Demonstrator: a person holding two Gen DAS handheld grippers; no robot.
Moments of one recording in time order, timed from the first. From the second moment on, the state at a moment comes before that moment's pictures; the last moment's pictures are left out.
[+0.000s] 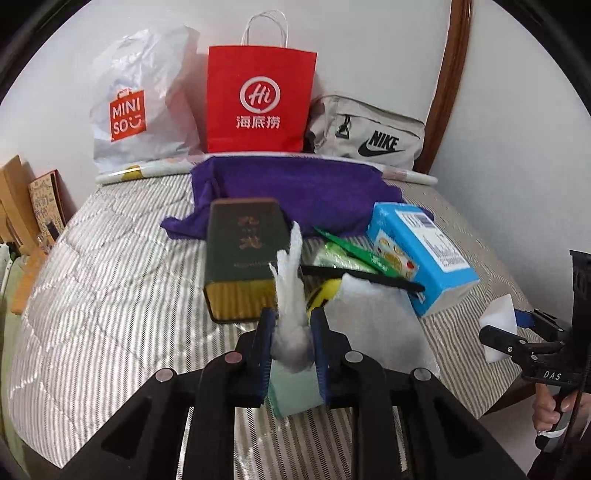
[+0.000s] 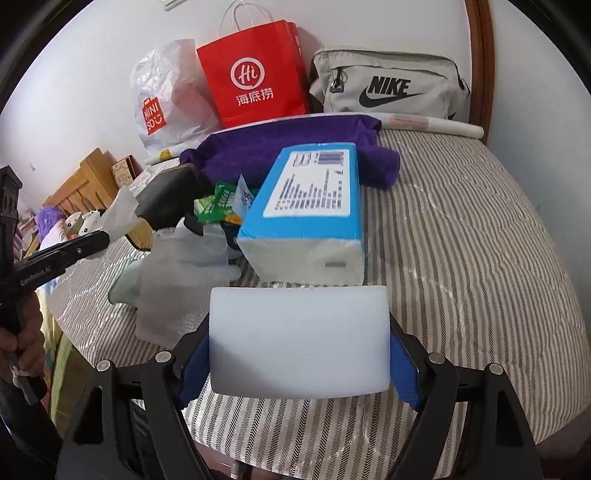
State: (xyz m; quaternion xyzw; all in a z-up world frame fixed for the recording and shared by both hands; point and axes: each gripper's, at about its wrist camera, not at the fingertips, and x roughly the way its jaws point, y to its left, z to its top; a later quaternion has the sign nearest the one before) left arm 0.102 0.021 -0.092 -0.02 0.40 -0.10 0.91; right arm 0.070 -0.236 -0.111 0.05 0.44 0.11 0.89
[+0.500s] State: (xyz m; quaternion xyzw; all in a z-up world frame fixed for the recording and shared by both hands) left arm 0.142 0.036 -0.062 -0.03 0.39 -0.09 0.92; right arm 0.125 -0.224 -0.060 0.01 0.41 0.12 0.91
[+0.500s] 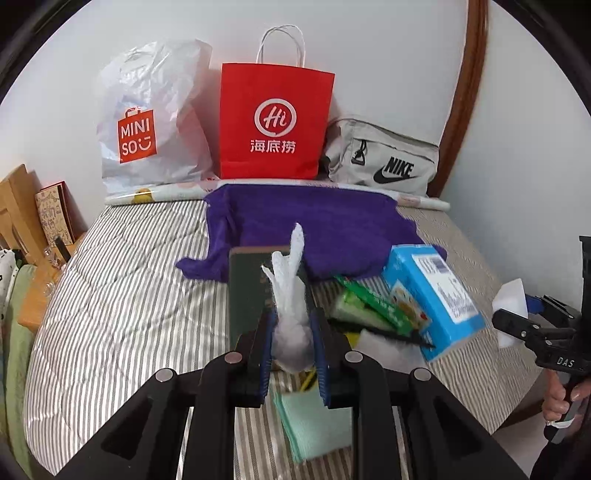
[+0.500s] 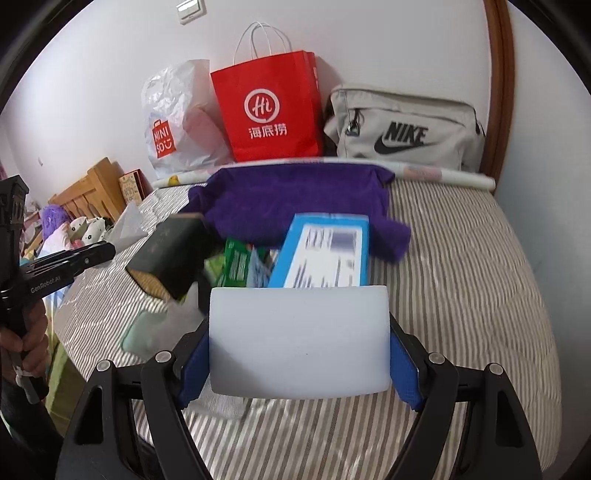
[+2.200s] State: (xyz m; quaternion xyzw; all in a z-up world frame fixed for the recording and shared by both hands) left arm 0.411 0.059 -0.137 -0.07 0.51 -0.09 0.85; right arm 0.388 -0.212 -0.140 -0.01 0.54 0.13 0.83
